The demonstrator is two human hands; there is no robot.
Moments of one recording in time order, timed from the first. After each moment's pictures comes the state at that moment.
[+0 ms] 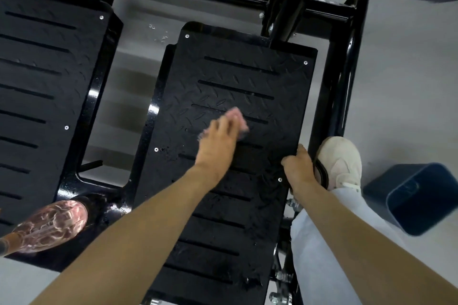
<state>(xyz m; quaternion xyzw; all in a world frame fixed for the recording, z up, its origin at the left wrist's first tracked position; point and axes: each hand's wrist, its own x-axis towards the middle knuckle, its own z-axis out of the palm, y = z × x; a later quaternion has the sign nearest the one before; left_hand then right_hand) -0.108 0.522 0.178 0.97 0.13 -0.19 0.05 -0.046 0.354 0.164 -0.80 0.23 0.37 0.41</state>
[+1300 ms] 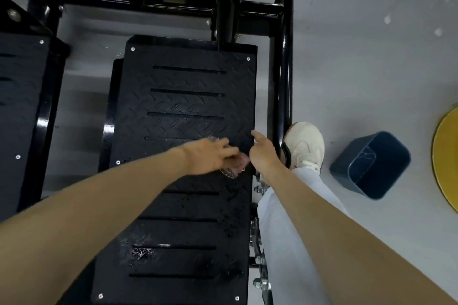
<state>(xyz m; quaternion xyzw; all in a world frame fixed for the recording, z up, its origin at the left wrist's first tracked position) -0.080 0.496 0.188 0.86 -0.41 -0.28 -0.06 -0.045 0.339 0.205 -0.79 0.16 0.39 0.44</state>
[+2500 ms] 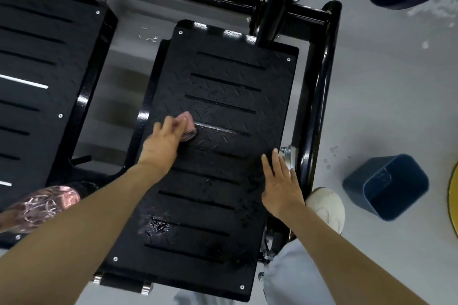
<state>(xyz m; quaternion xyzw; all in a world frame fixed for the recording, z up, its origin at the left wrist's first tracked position) -0.185 0.592 0.175 0.95 0.19 -0.23 0.03 -0.119 0.320 0.201 -0.87 -0.25 0.41 -0.08</state>
